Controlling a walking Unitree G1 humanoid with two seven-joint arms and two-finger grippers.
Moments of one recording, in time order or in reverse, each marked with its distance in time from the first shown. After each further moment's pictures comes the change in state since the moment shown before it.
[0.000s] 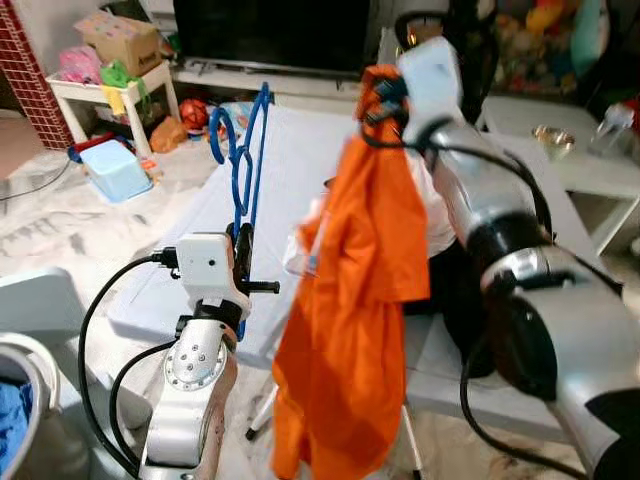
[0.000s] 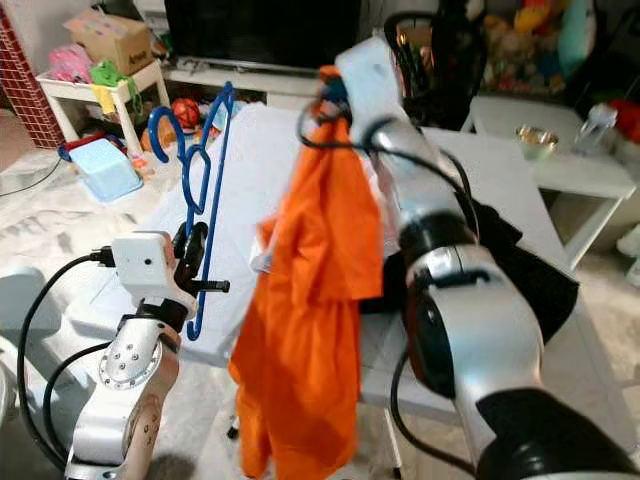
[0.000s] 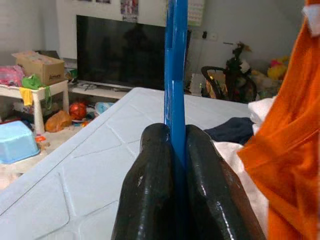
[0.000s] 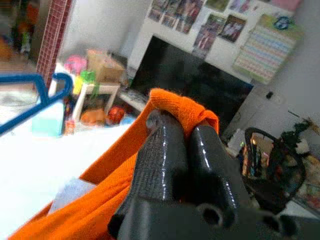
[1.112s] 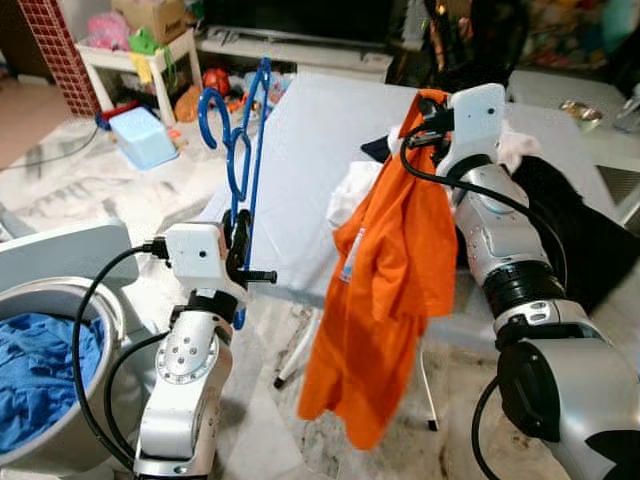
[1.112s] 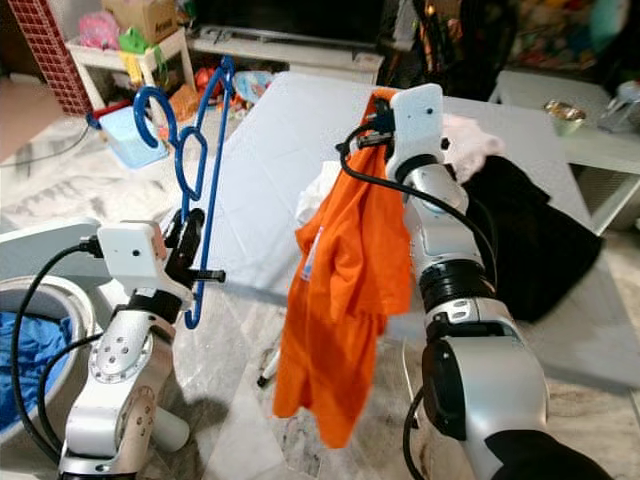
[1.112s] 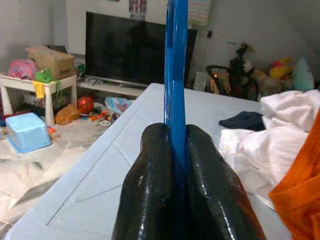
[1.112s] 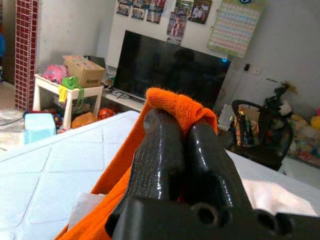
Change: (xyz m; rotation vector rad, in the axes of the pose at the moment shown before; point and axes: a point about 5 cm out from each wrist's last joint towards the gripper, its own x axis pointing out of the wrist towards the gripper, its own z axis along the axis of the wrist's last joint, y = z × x) left arm 0.004 0.002 0.013 -0.031 -0.062 -0.040; right arm -0.038 -0.027 -0.040 0.115 -0.113 -0.210
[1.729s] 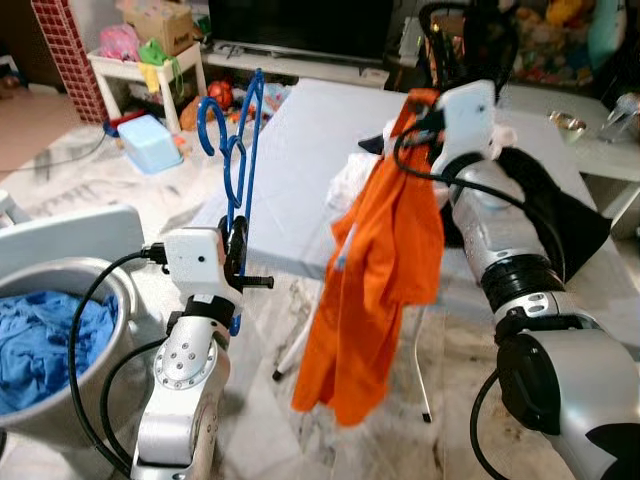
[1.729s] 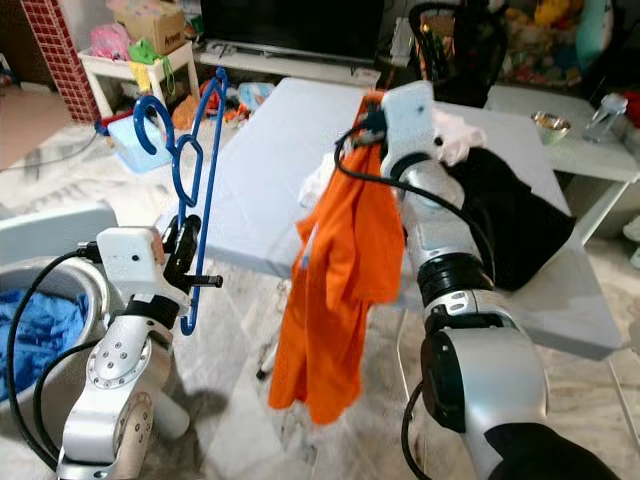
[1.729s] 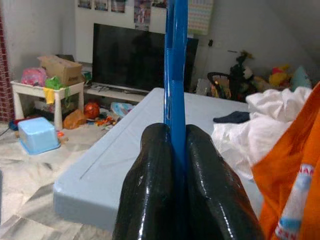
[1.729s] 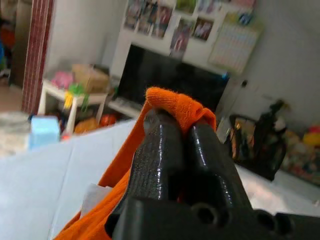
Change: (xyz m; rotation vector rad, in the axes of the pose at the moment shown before) left arm -0.005 0.002 -0.004 0.012 0.026 0.024; right arm 0.004 0.001 0.003 -0.019 0.004 0.021
